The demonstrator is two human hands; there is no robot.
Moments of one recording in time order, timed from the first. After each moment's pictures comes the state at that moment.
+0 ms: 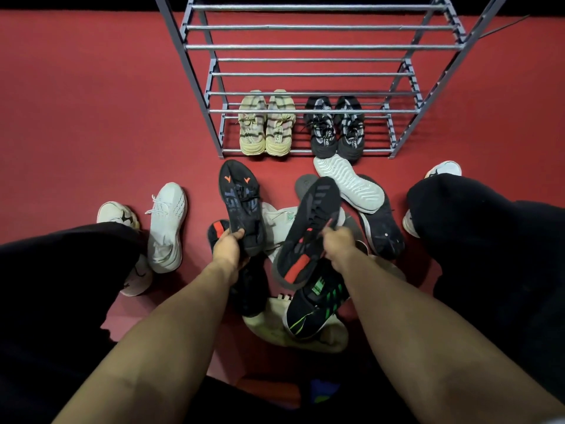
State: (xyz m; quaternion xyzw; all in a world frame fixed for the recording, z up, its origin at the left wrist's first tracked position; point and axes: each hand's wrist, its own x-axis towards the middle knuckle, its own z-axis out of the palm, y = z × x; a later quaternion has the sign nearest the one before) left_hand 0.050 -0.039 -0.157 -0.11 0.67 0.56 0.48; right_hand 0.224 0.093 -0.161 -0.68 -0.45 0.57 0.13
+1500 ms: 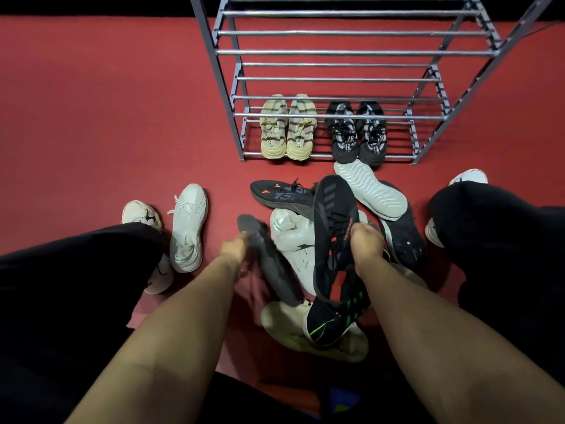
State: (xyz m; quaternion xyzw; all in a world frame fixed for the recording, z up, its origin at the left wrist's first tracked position) left_hand 0.018 -0.060 -0.145 -0.10 0.77 0.44 0.46; right_hand 0.221 0.089 -0.127 -0.67 -0.40 0.58 0.24
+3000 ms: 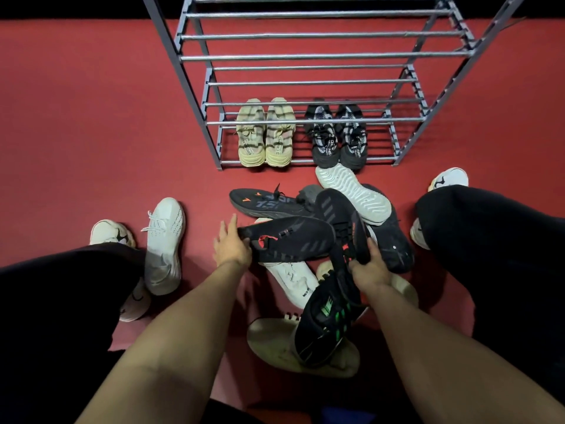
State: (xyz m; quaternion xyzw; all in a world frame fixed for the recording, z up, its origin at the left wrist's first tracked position) left_hand 0.013 -0.006 -0.181 0.26 0.92 0.17 0.26; right_hand 0.283 0.098 -0.173 -0.71 -0.52 0.47 0.08
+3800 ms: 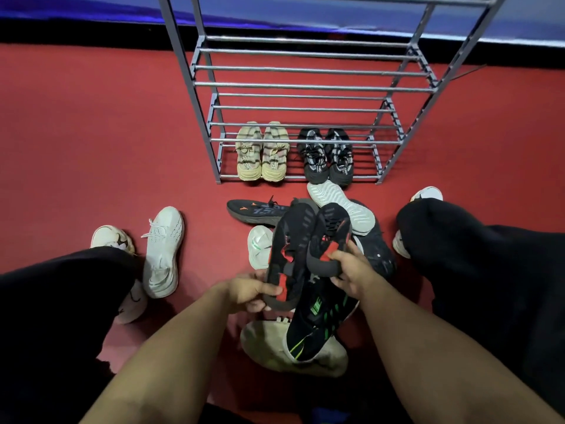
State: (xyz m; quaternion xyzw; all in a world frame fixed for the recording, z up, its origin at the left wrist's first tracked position) left_hand 0.070 -0.059 -0.125 0.16 0.65 0.28 0.69; right_hand 0.257 0.082 -0.099 -0.61 -0.29 0.71 0.18
